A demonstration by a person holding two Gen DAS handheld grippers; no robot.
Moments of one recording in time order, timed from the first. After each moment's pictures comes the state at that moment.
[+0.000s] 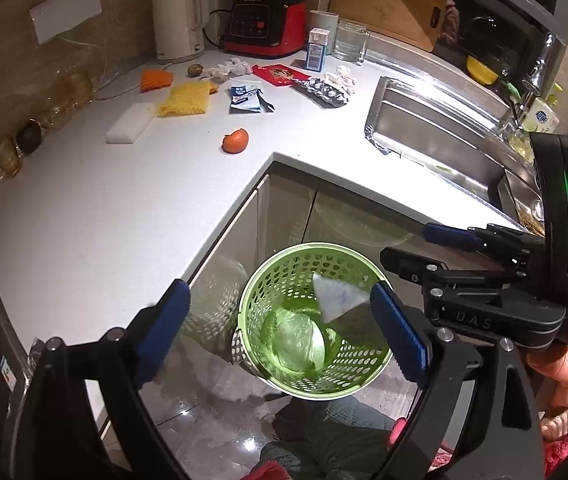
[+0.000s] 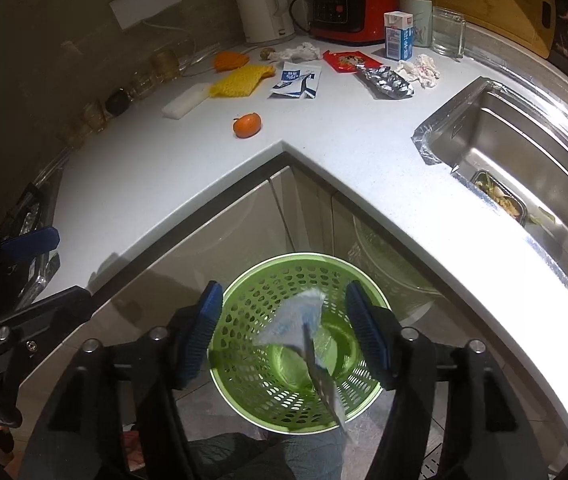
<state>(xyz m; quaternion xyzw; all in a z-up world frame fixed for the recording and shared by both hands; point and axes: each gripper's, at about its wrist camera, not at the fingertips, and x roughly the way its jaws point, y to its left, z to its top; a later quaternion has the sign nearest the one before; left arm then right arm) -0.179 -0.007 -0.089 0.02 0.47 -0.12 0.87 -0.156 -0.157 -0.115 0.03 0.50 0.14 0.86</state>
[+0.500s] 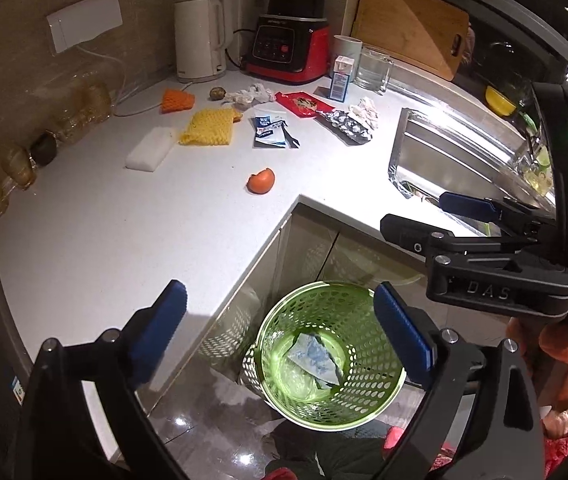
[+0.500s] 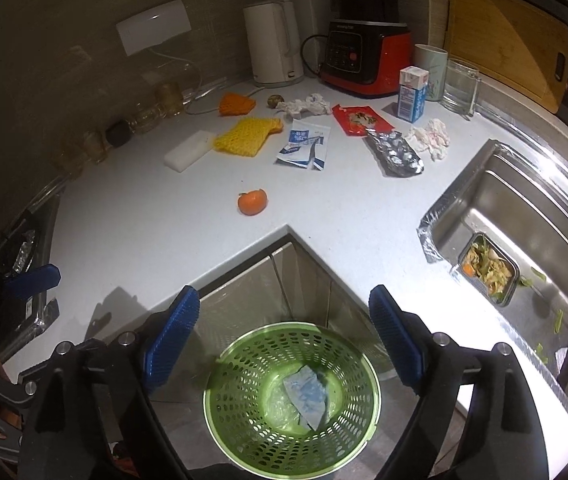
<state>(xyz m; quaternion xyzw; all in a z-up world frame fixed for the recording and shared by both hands) -0.144 0.006 -0.068 0.00 0.44 -0.09 0.89 -0.088 -0.139 -0.074 0.00 0.46 0.15 0.88</state>
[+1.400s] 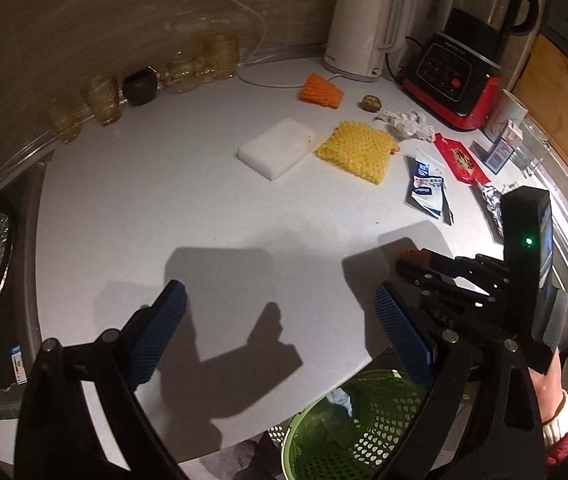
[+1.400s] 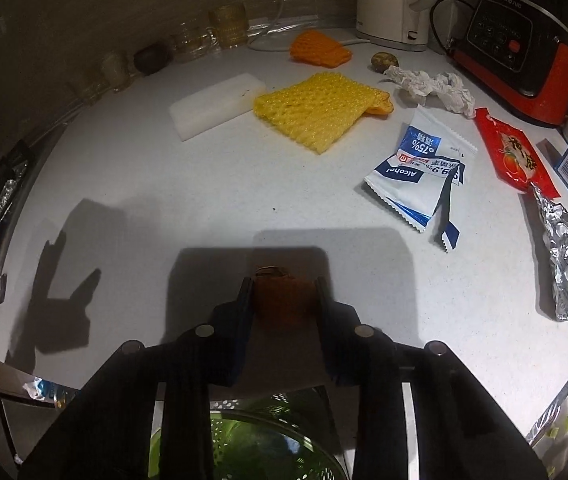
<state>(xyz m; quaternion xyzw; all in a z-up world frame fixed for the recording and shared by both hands) -0.036 0.082 -0.099 -0.11 0.46 0.14 0.87 0.081 -0.056 -0.180 -0.10 0.50 0.31 0.80</state>
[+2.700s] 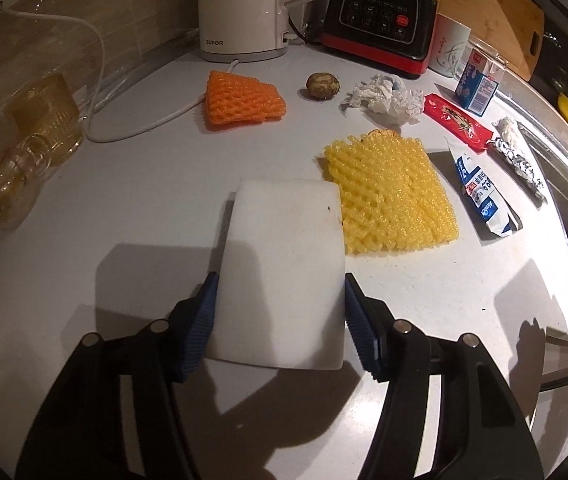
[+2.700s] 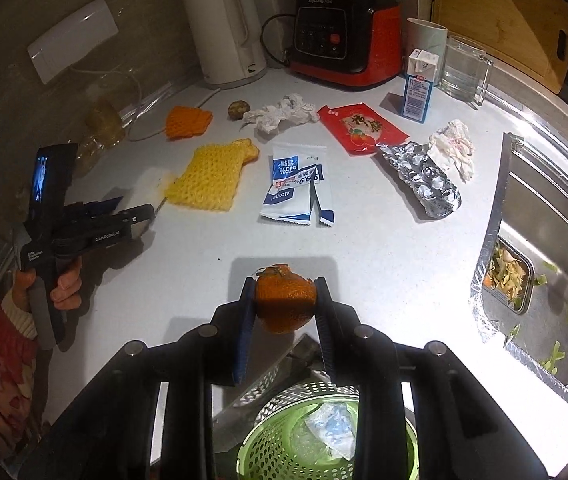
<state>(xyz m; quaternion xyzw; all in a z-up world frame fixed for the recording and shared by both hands) 0.166 0.164 -0.183 0.04 0.48 -0.13 0.87 0.046 -0.082 -0.101 0.05 0.49 0.05 0.87</state>
